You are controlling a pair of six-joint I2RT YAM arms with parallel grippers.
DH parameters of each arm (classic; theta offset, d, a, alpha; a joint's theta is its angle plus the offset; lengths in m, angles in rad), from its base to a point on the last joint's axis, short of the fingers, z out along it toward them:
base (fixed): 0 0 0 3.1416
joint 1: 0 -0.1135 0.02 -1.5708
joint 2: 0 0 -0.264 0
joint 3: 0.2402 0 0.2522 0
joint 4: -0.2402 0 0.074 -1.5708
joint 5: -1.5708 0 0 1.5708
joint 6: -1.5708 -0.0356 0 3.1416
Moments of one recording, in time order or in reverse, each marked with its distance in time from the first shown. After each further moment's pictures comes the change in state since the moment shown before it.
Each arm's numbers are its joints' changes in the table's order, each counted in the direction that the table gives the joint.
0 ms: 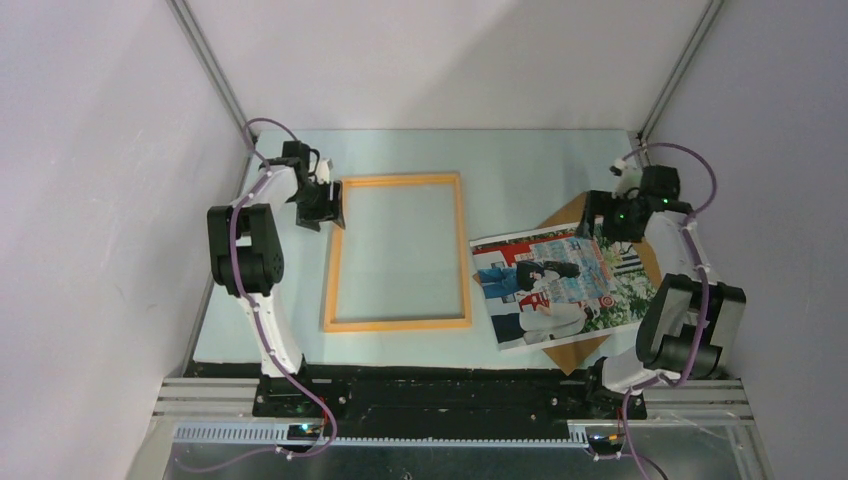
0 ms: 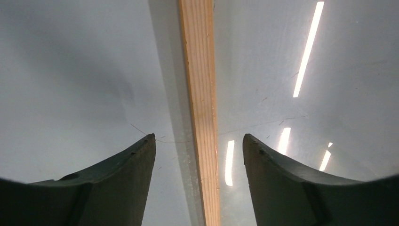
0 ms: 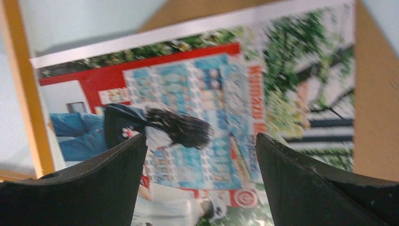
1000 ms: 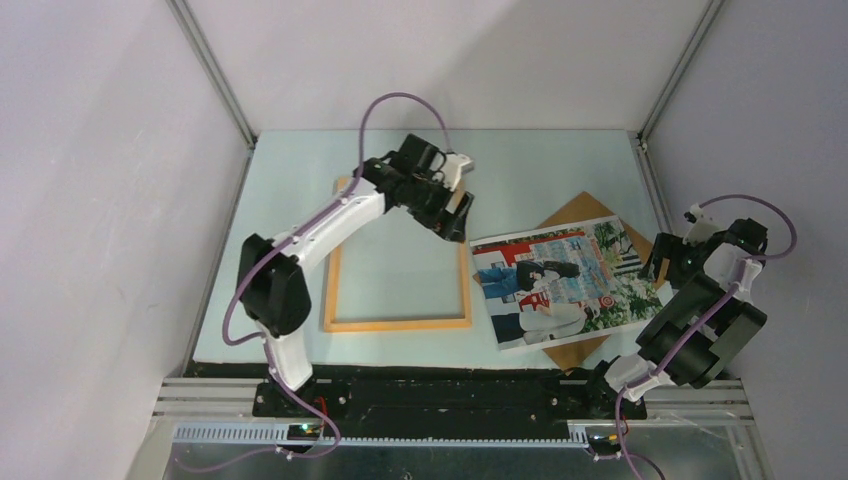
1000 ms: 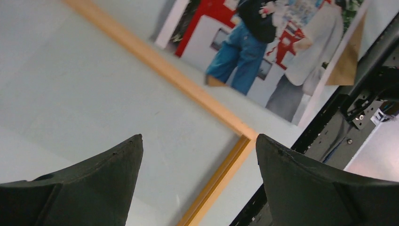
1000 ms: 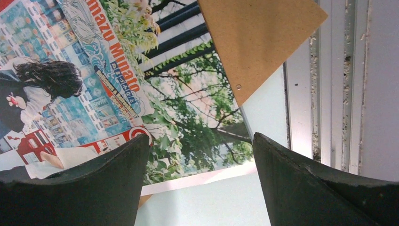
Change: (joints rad) left arm 0.639 0.238 0.093 0.002 -0.159 0.007; right arm 0.566 0.017 -0.110 -0.120 0.064 0.330
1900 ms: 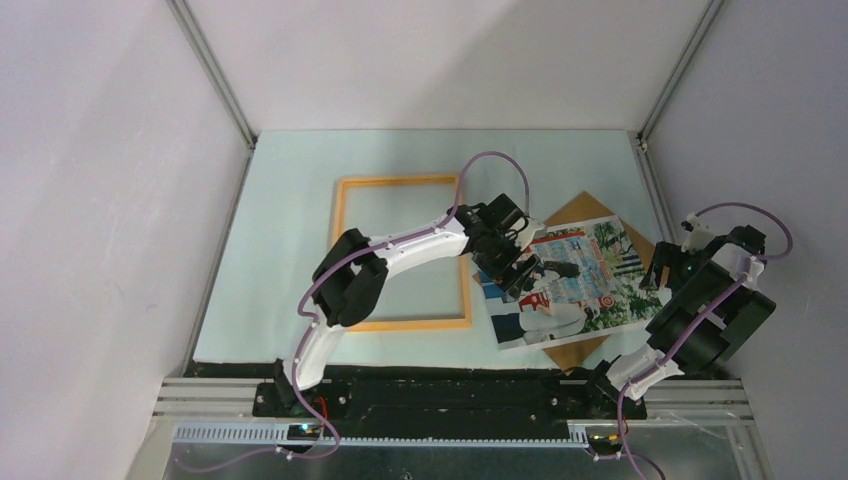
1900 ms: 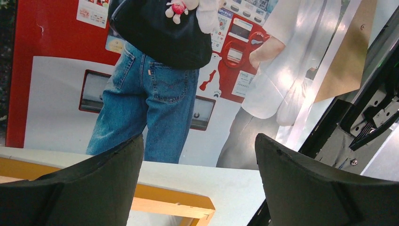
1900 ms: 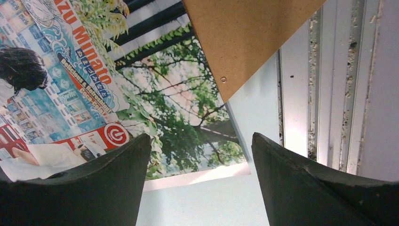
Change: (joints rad) left arm 0.343 -0.394 0.154 0.124 0.031 0.092; right arm 0.033 -0.085 0.000 0.001 -0.032 0.068
